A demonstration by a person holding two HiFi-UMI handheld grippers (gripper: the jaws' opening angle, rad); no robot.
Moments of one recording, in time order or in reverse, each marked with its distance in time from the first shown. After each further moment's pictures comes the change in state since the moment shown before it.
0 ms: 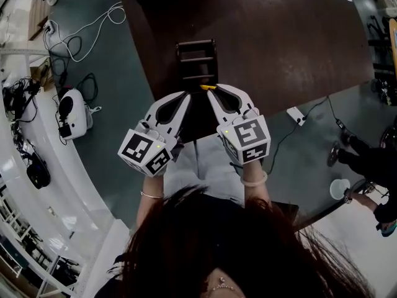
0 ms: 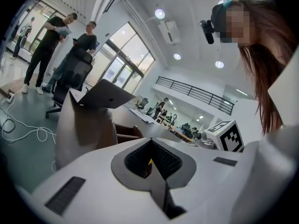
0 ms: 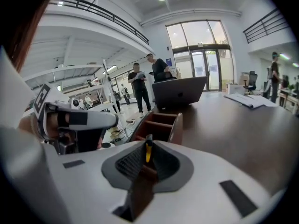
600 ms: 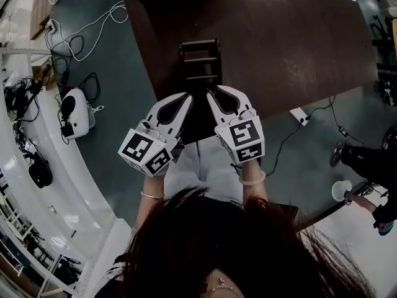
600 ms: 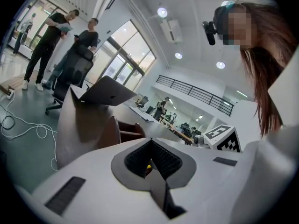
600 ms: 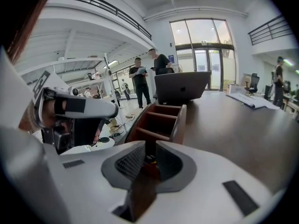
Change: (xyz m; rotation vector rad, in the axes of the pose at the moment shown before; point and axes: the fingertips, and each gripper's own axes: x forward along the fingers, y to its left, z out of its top) left arm -0.003 0.006 -0.006 -0.022 0.023 -0.008; right arm 0.013 0.006 -0.020 -0.037 0.047 -0.015
